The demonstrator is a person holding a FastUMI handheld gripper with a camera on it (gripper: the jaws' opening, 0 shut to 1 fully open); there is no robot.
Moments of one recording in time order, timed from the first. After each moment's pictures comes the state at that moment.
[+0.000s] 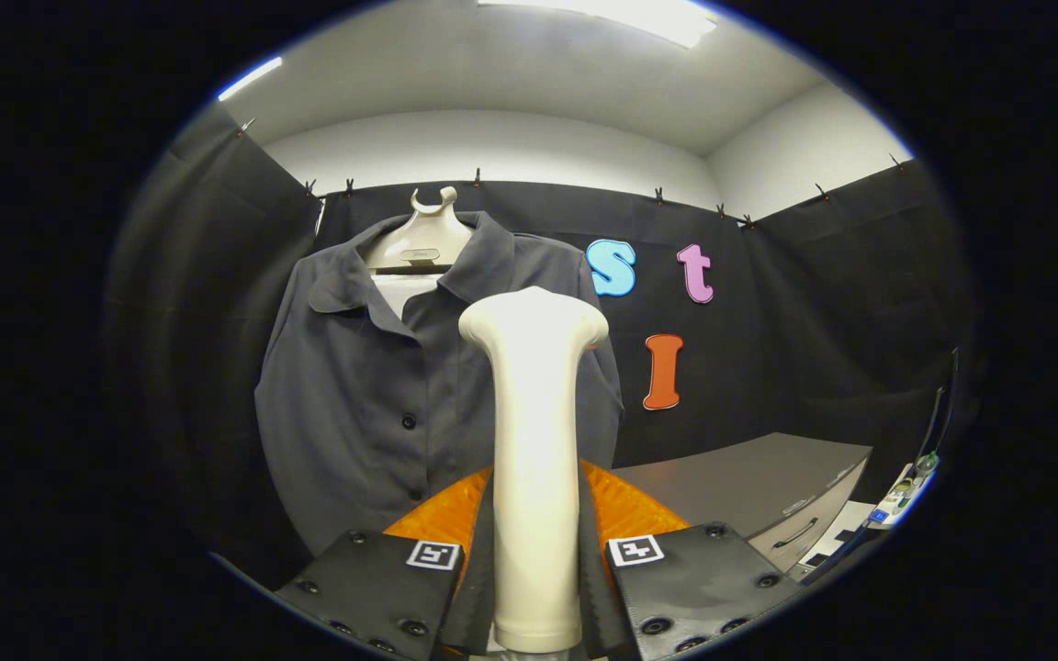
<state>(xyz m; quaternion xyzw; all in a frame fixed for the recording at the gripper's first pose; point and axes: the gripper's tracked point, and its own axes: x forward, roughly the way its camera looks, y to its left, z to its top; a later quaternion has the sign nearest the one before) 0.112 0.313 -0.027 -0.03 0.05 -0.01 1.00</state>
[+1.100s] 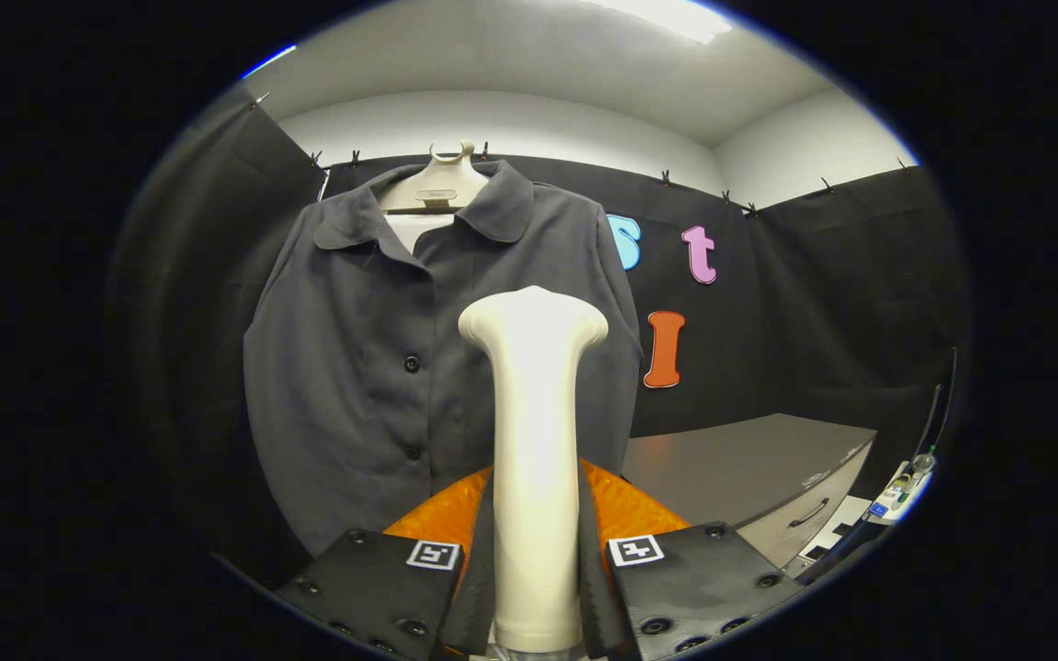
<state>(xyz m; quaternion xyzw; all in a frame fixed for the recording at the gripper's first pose) 0.108 0.325 -0.097 -0.06 0.08 -0.02 1.00</state>
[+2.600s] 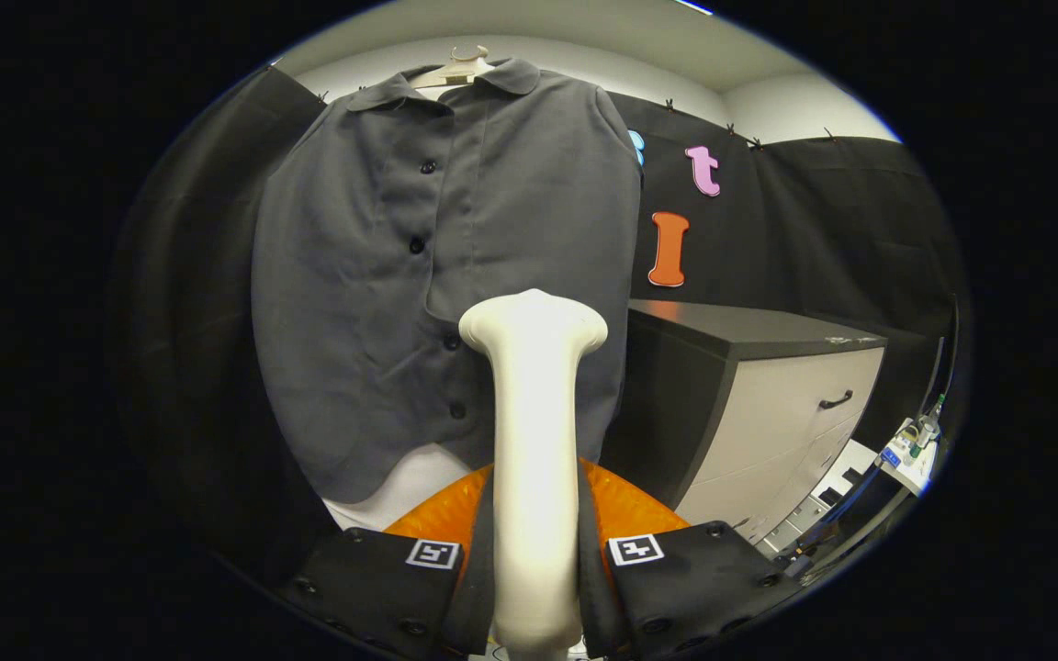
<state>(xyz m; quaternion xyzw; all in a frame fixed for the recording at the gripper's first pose) 0.026 0.311 -0.270 -0.04 0.21 -0.02 0.98</state>
